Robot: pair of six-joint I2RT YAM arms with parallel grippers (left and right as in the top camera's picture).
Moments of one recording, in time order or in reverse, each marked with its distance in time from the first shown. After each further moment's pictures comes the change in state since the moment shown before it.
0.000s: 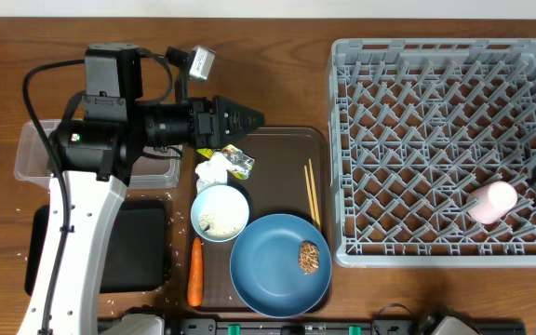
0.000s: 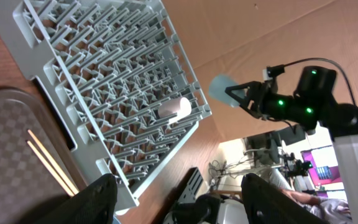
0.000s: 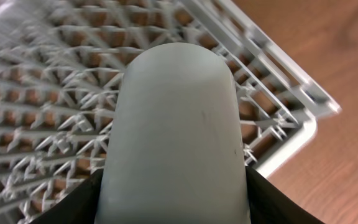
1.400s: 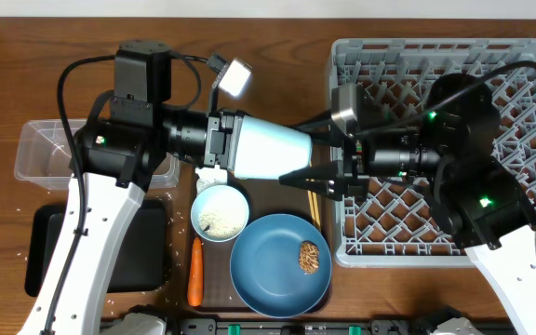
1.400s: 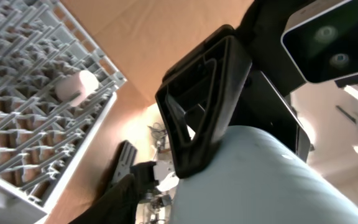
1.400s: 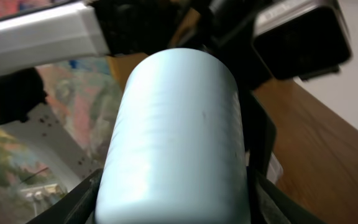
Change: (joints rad) left arm -0.126 0.000 0.000 0.095 0.330 -0.002; right arm 1.054 -0.017 -0.003 0.739 -1.050 -0.234
